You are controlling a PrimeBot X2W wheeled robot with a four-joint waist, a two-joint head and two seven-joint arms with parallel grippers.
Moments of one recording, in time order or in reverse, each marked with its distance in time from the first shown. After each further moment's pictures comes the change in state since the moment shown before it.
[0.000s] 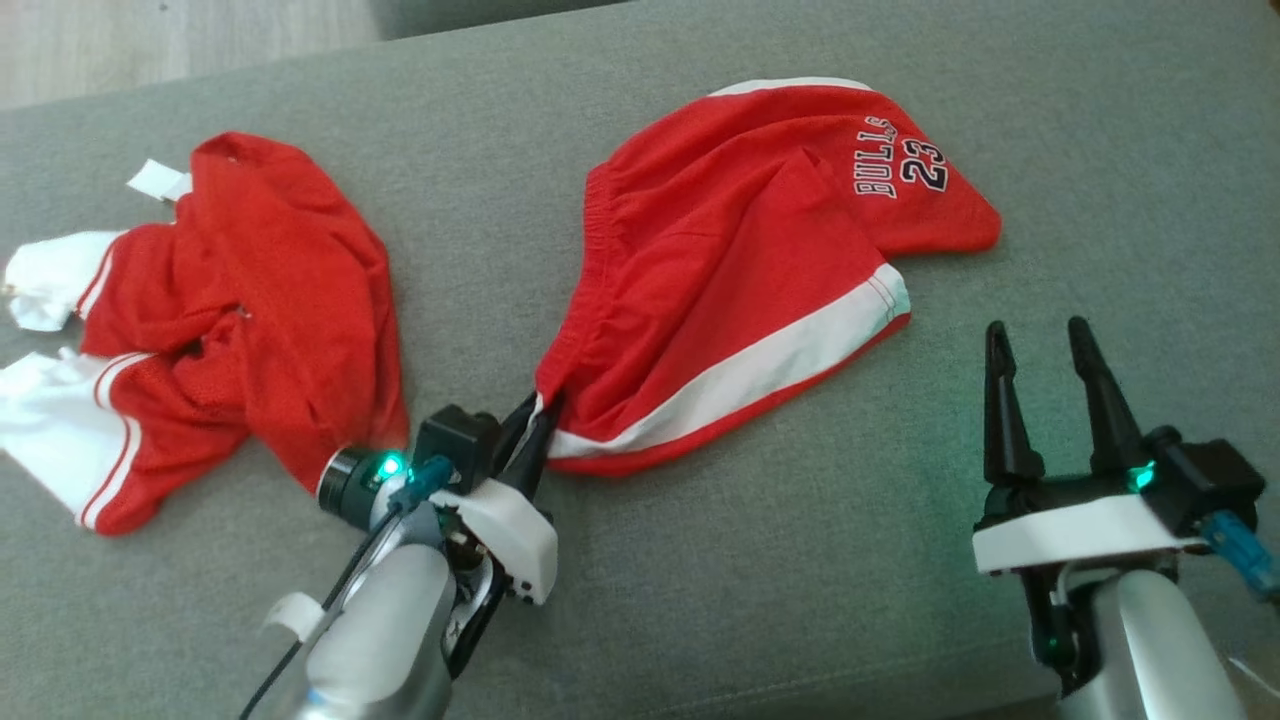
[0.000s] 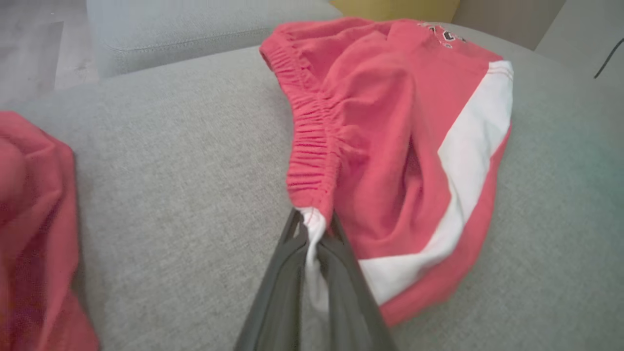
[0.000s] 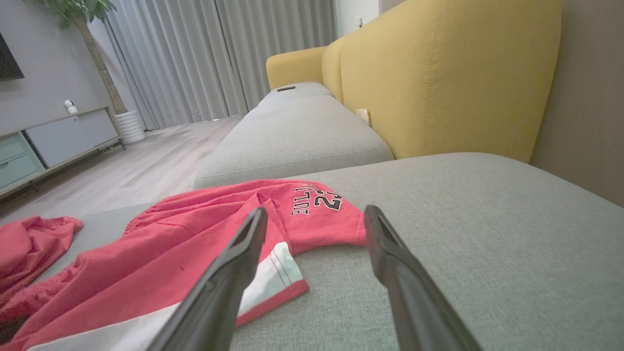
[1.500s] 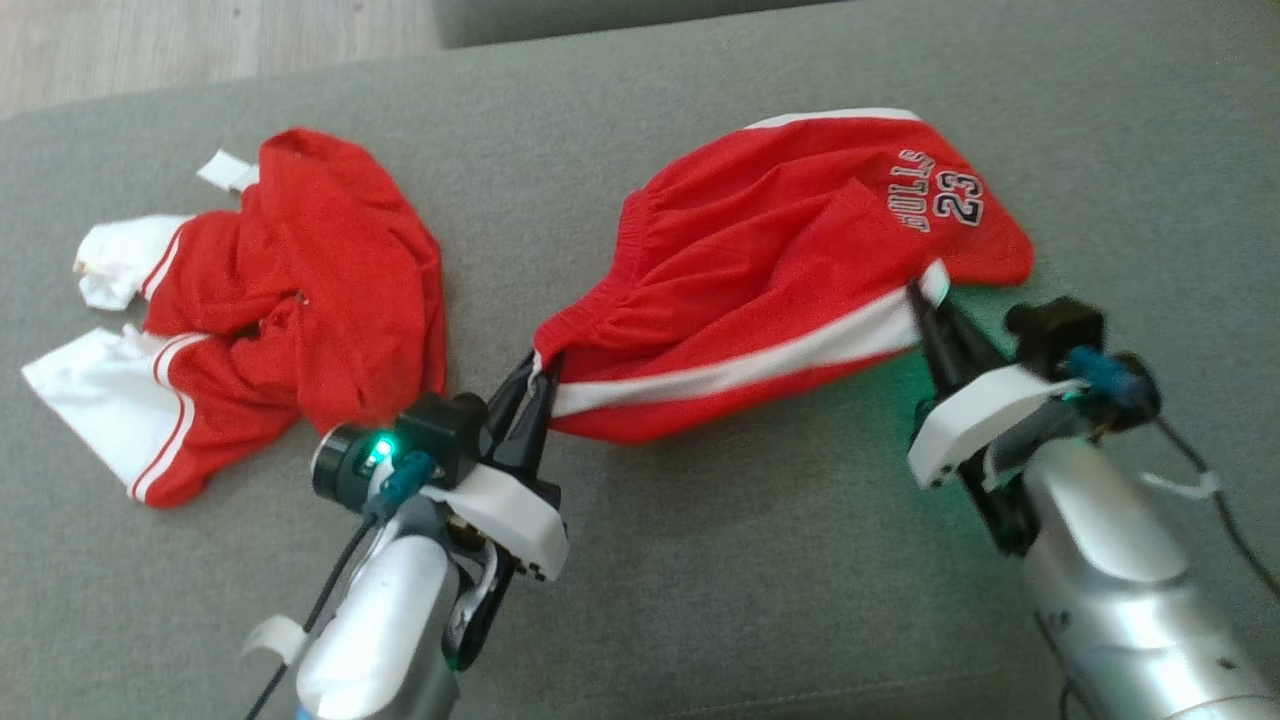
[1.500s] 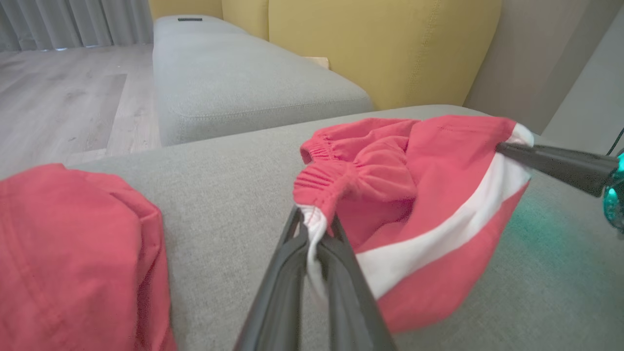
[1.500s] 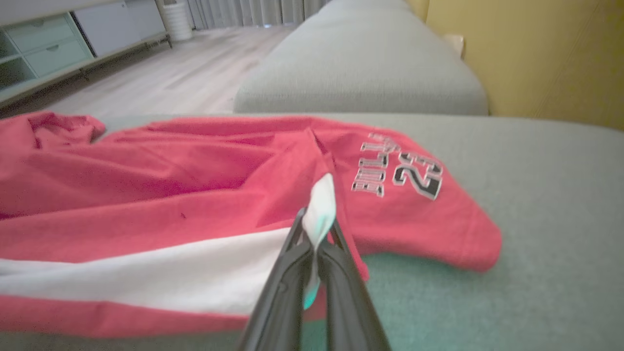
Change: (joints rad) left arm 0.059 0.005 0.029 -0.228 -0.035 0.054 0.000; right arm -0.410 -0.091 0.282 0.588 0.049 0.000 0.054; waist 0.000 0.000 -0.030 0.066
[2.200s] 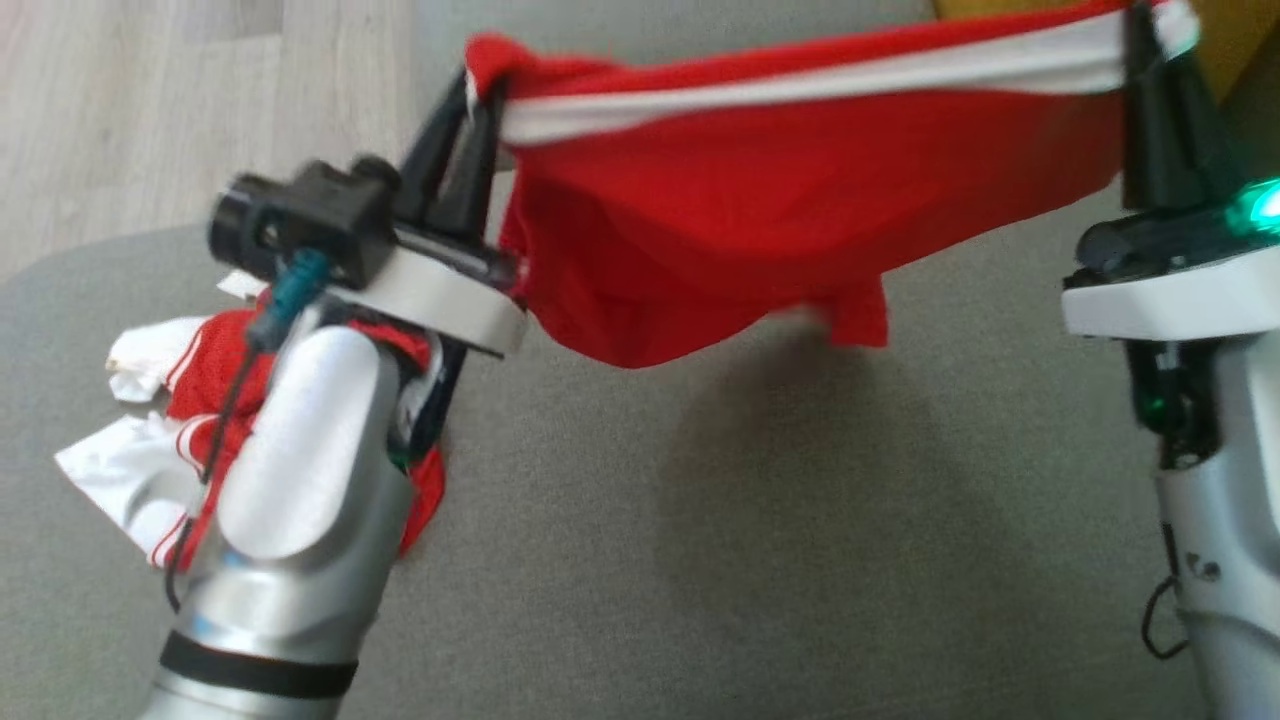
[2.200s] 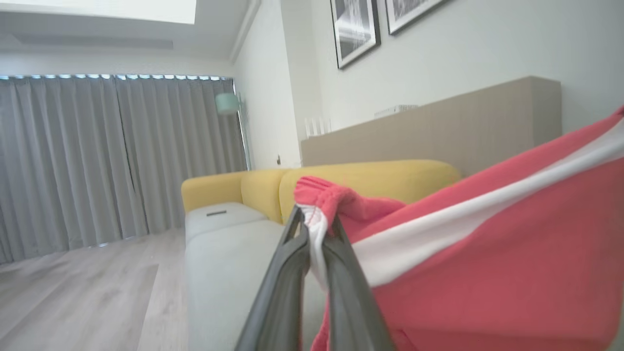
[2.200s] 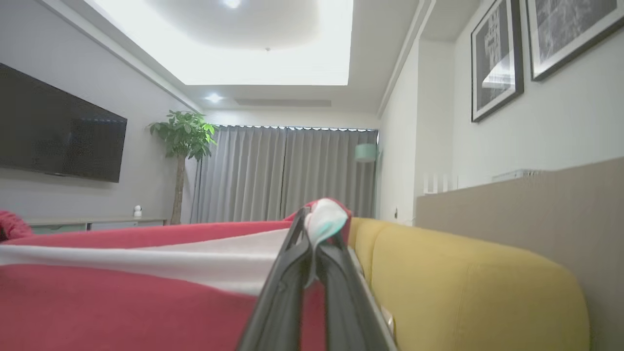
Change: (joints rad) left arm -0.276 0.013 0.111 -0.115 0.029 -0.010 0.000; right arm 0.049 -0.095 -0.199 -0.688 0.008 0.000 0.012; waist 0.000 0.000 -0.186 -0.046
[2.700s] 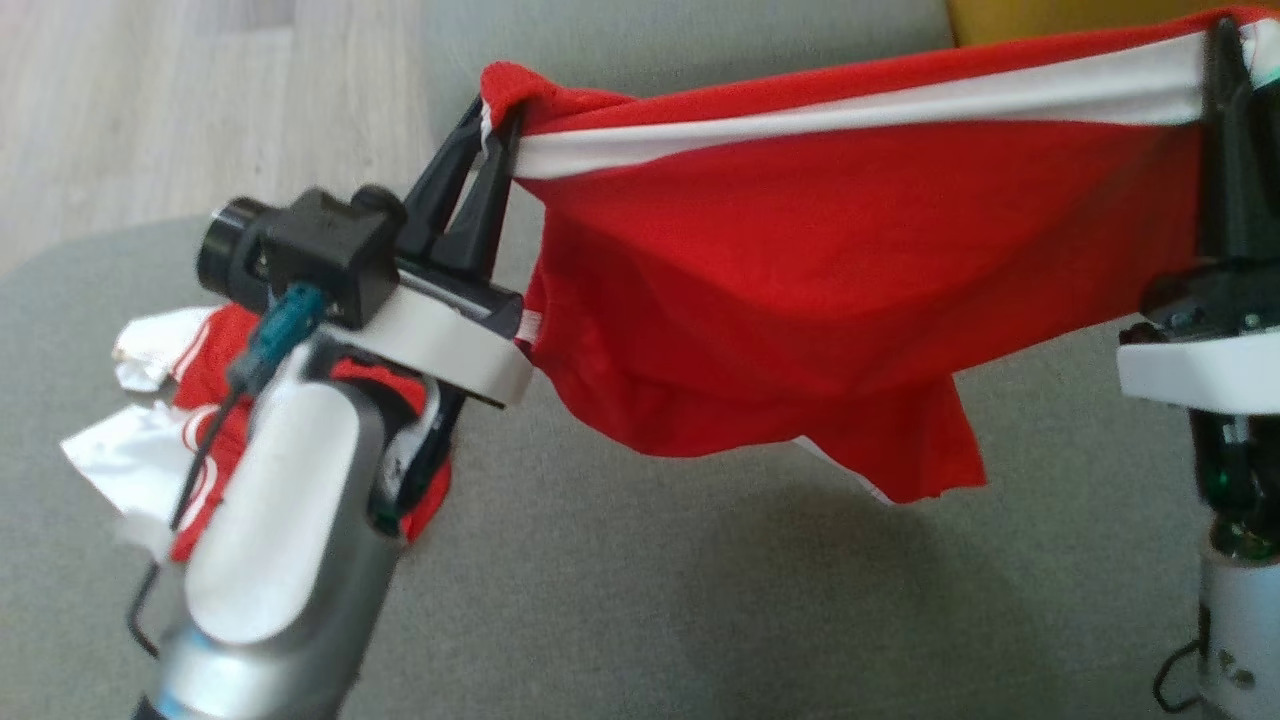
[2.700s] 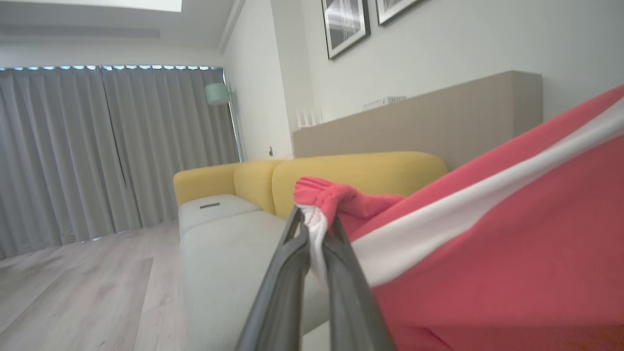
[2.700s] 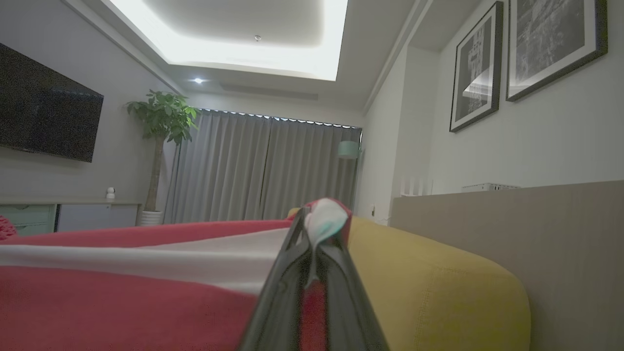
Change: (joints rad) left arm 0.123 0.039 -0.016 -0.283 -0.021 0.026 0.175; right arm 0.179 0.090 -0.132 -0.430 -0.133 0.000 0.286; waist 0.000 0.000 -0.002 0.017
